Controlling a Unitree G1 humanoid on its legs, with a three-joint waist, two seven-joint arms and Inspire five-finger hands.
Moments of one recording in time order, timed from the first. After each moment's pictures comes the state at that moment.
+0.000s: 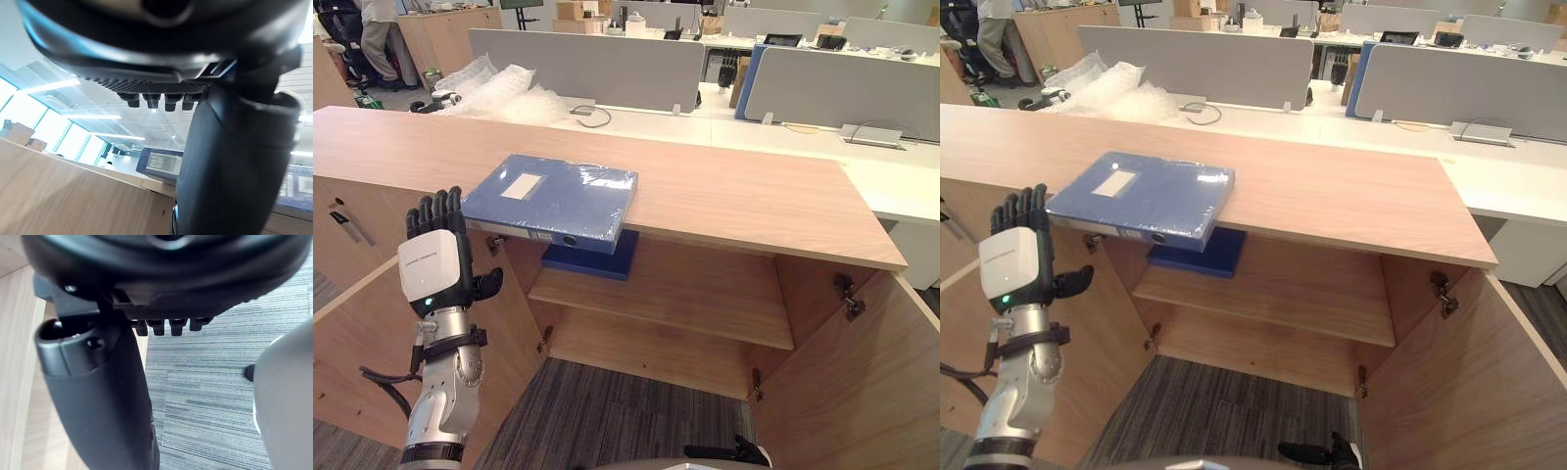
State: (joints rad) left arm 0.05 0.41 0.14 0.03 0.91 0.07 0.53; right arm 0.08 -0.01 -0.14 1.10 -0.05 0.01 -0.15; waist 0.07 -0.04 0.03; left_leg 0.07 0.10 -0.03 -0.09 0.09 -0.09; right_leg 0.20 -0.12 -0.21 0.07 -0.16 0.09
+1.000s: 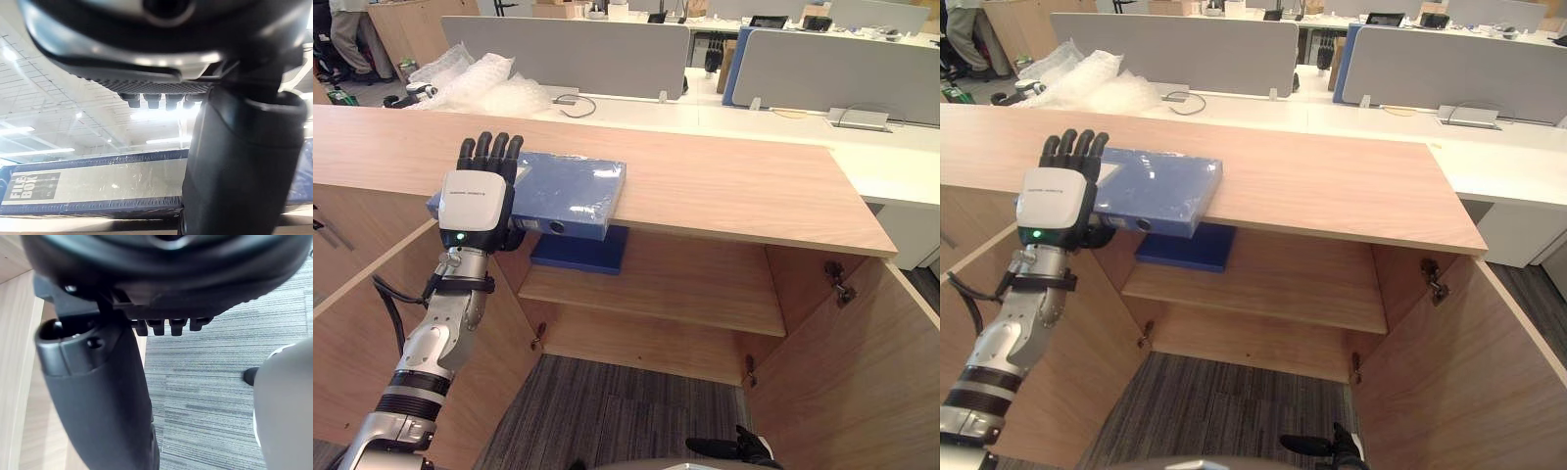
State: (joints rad) left arm -0.24 0.68 -0.09 0.15 0.96 0.02 0.49; right arm 0.06 -0.02 -0.18 1.11 -0.10 0.00 -0.14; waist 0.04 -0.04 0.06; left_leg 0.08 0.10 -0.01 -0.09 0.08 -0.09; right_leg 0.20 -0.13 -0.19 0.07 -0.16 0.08
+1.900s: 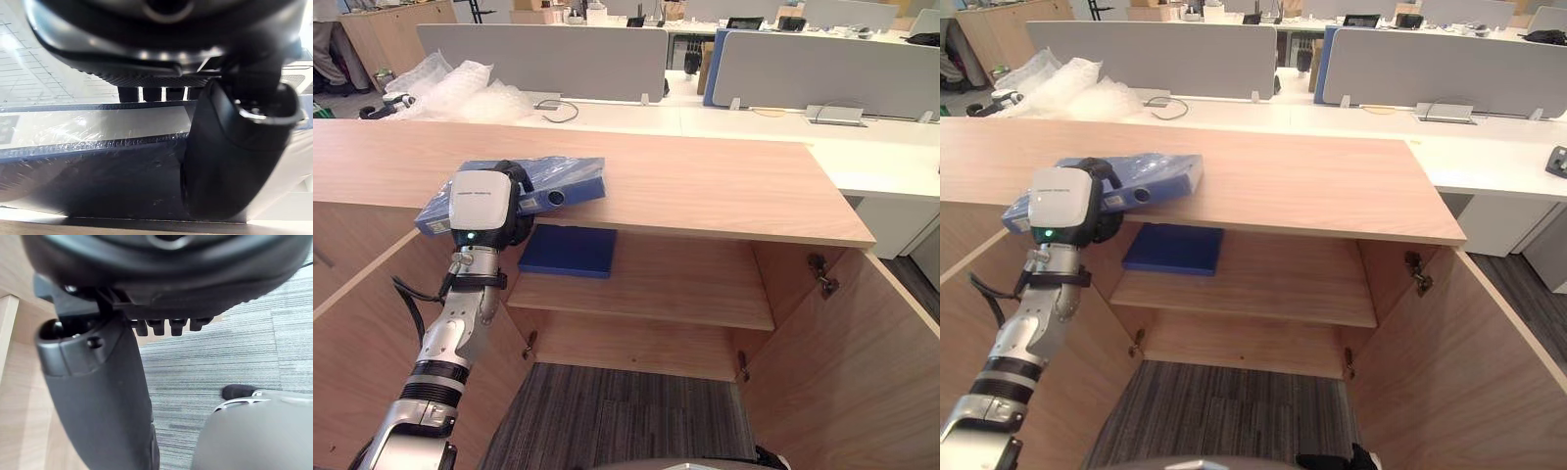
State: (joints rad) left arm -0.28 0.58 -0.05 0.25 0.96 -0.02 0.53; right arm 0.08 -0.07 -0.21 1.14 -0.13 0.02 -0.14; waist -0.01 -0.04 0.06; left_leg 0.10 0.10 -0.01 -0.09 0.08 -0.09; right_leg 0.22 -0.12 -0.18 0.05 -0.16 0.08
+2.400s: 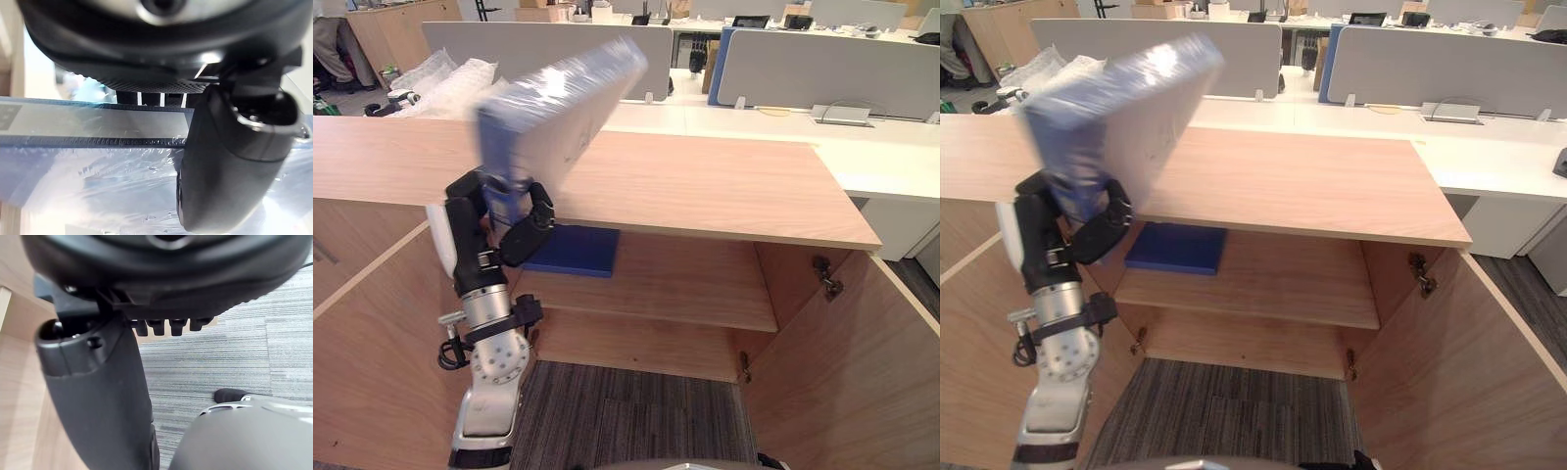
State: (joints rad) left arm 0.10 0.17 0.07 -0.38 -0.07 -0.22 0.41; right arm 0.11 -0.08 -0.17 1.10 -0.08 0.05 -0.15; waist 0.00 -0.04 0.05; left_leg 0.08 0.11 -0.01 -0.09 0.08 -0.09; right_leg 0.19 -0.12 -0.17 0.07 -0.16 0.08
